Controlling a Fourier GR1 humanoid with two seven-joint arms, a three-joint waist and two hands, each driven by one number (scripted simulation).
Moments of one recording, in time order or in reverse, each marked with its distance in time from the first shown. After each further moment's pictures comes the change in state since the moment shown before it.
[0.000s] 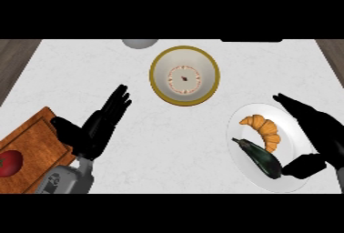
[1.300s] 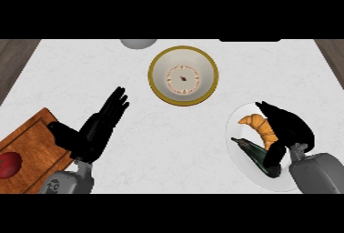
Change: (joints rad) left arm 0.050 -0.087 0.095 -0.029 -0.107 -0.082 0.030; right arm -0.110 0.272 -0.010 0.335 0.304 0.191 0.057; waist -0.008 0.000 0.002
